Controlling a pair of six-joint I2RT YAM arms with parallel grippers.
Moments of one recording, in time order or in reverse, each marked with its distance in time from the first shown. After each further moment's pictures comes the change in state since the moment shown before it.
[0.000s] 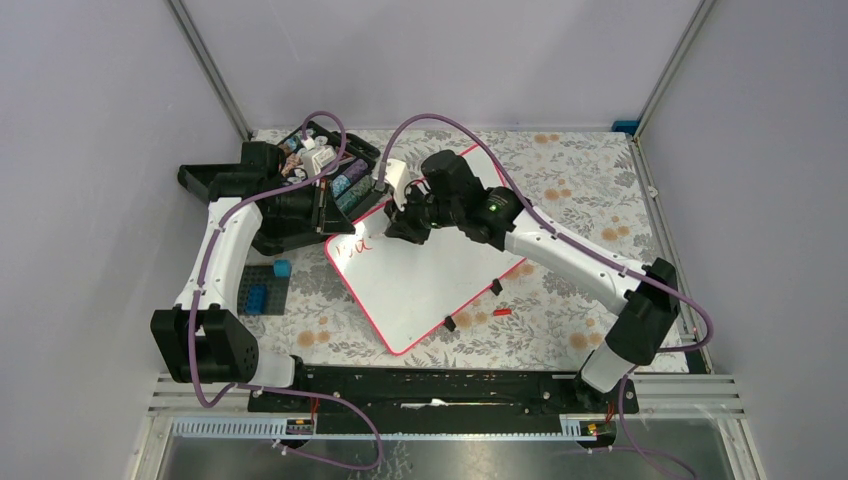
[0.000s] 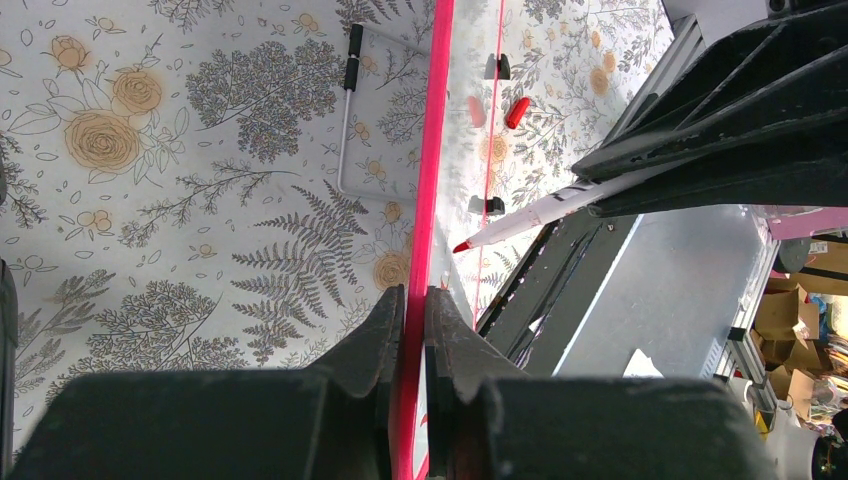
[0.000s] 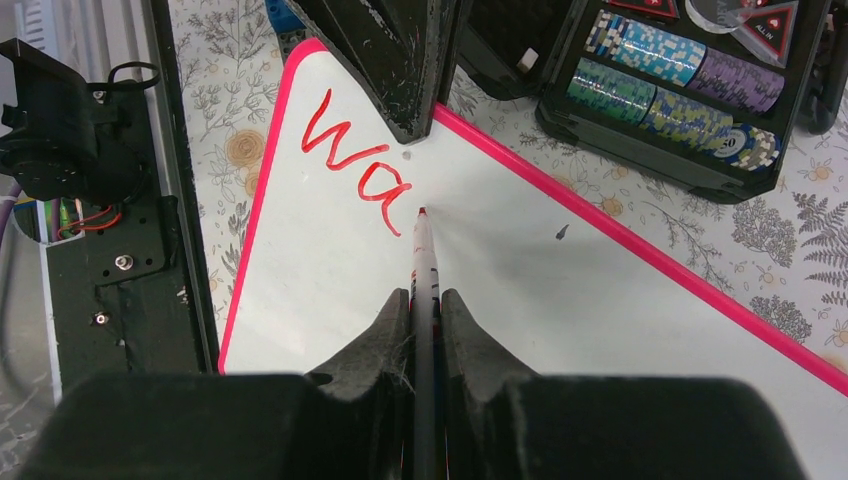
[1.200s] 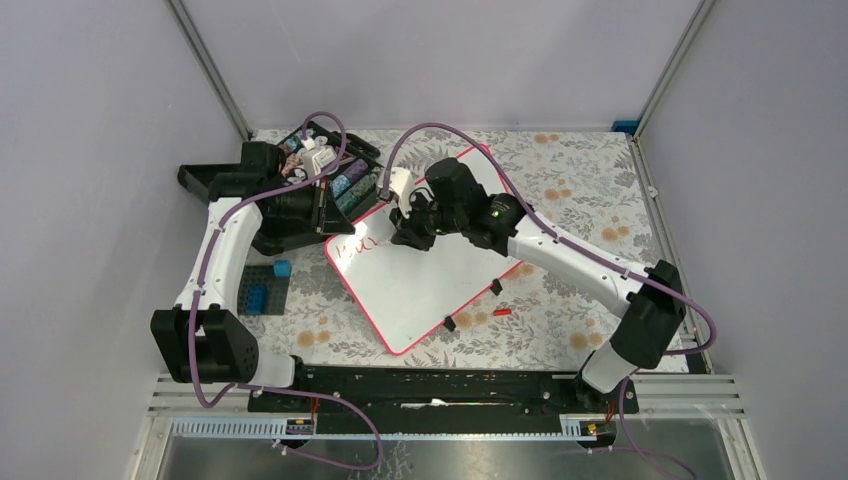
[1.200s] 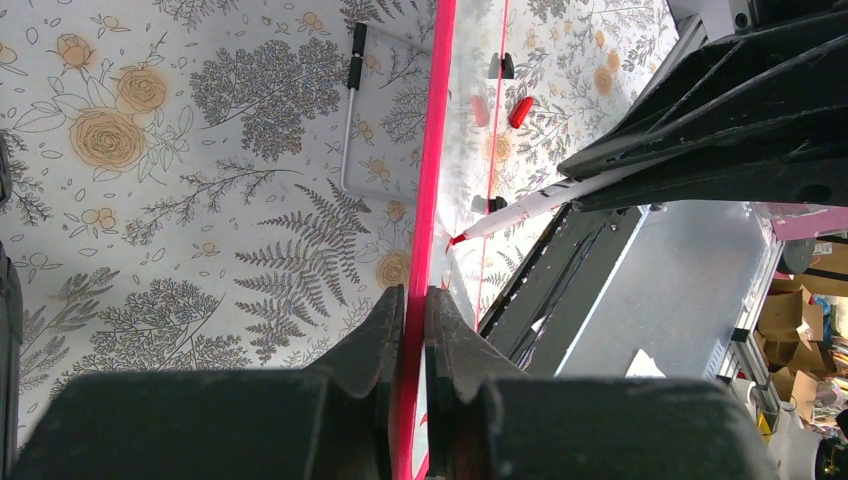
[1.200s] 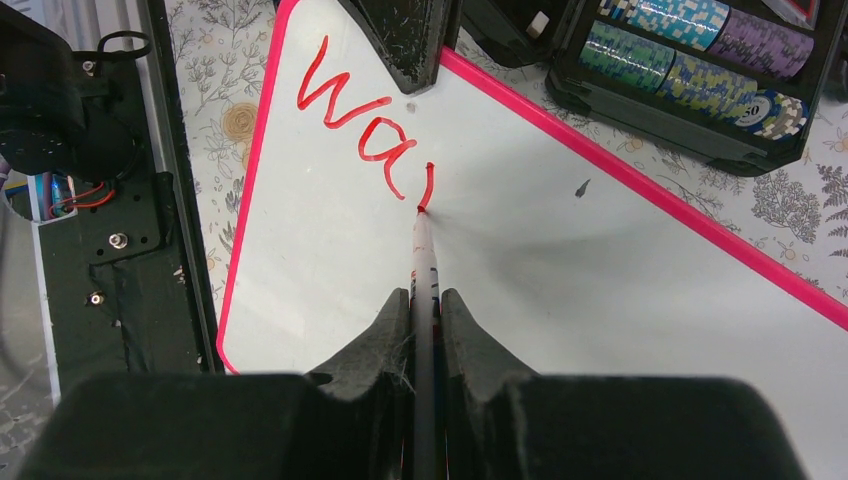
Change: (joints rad) left arm 0.000 -0.001 0.000 0.000 -0.006 0.000; right arm -0.006 -0.026 -0.080 0.018 0.002 -0.004
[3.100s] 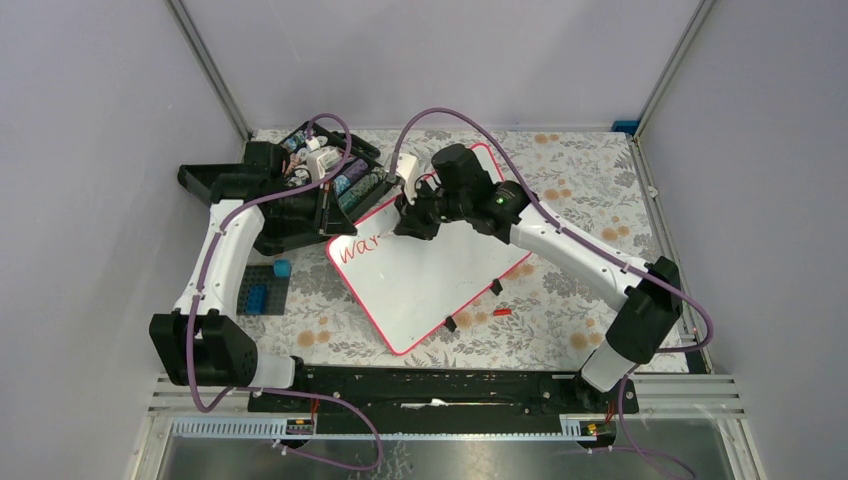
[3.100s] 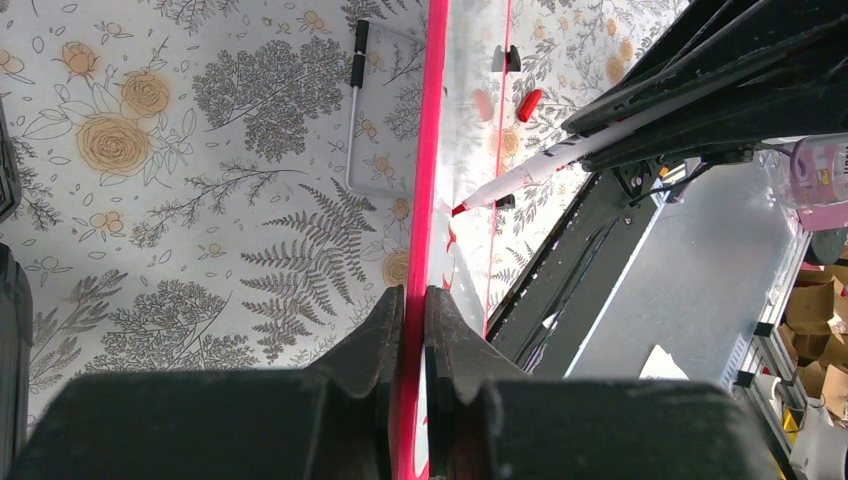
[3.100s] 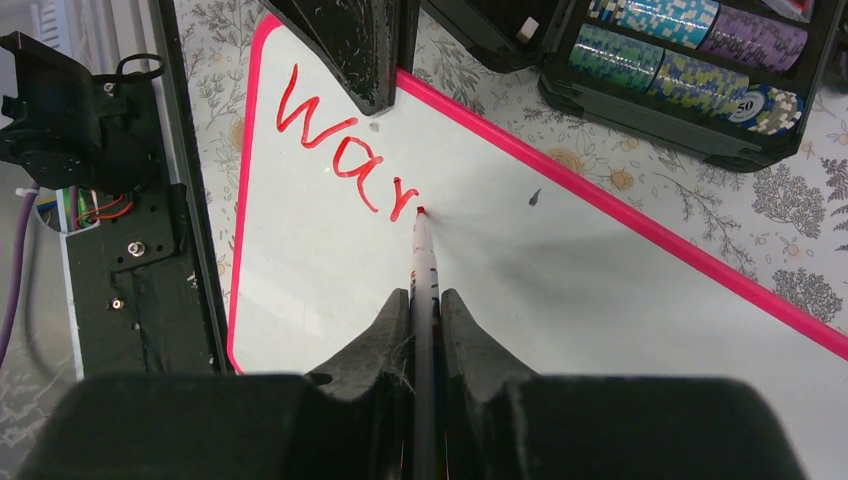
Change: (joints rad) left arm -0.032 -0.018 0.000 0.003 -0.028 0.006; right arm -0.058 0.023 0.063 -0.045 -0.071 0.022
